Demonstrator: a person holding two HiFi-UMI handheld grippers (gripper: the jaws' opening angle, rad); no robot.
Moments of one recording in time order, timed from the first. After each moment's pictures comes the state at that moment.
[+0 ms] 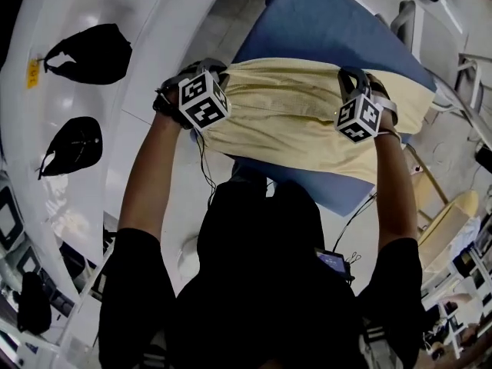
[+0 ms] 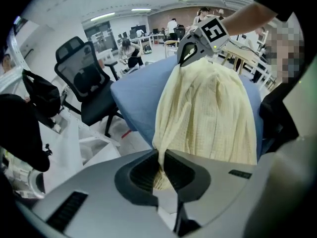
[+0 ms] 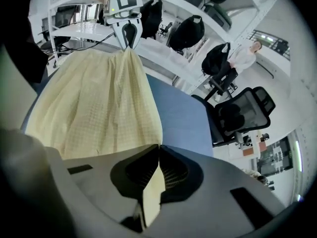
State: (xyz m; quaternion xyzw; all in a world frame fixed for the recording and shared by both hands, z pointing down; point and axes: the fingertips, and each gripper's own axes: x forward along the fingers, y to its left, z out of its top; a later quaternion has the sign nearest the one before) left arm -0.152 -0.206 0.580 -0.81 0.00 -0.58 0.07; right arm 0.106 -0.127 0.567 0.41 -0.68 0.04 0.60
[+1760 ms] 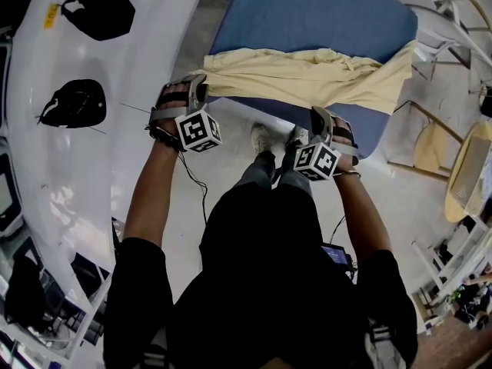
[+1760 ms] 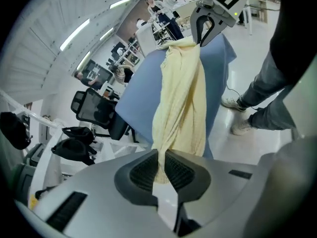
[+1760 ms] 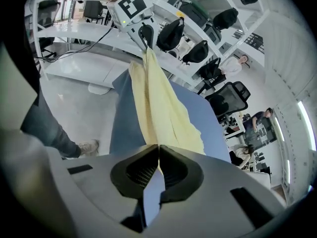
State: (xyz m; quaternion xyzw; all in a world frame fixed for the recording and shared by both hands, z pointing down) left arm -0.287 -0.050 0.541 -0.75 0.07 -0.56 0.36; right arm -0.097 0.150 0.551 0.52 -0.62 0.08 0.59
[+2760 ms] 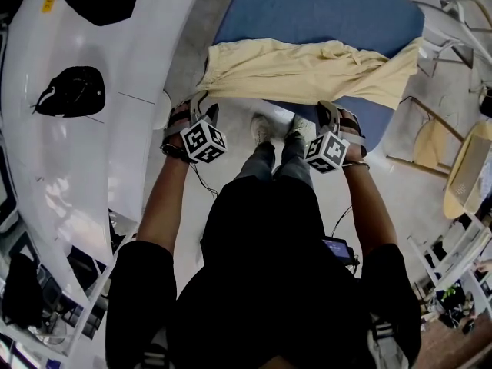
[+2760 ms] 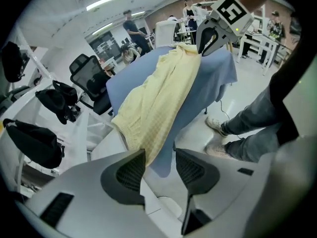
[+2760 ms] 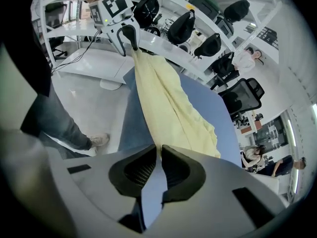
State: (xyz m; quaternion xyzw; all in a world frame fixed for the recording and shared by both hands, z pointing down) left arm -0.345 0.020 0.605 -0.80 0.09 -0.58 0.15; right arm -0.102 0.160 0.570 0.46 -0.64 0.11 0.61
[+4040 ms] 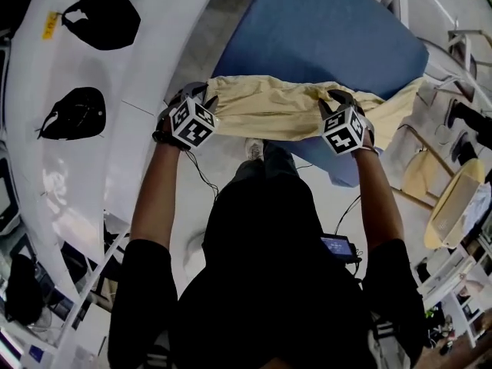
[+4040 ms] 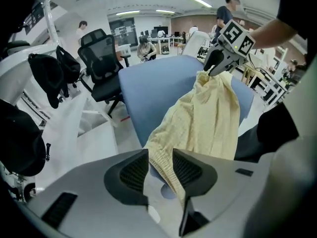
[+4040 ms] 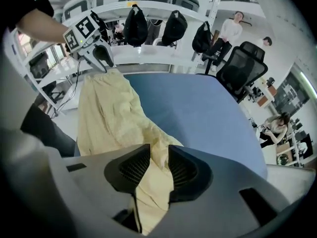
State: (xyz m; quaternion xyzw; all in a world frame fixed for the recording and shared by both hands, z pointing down) left arm -0.272 -0.080 0.585 -0.82 0.09 -0.57 -0.02; right arm -0.005 0.039 0.572 0.47 -0.67 0.25 0.51
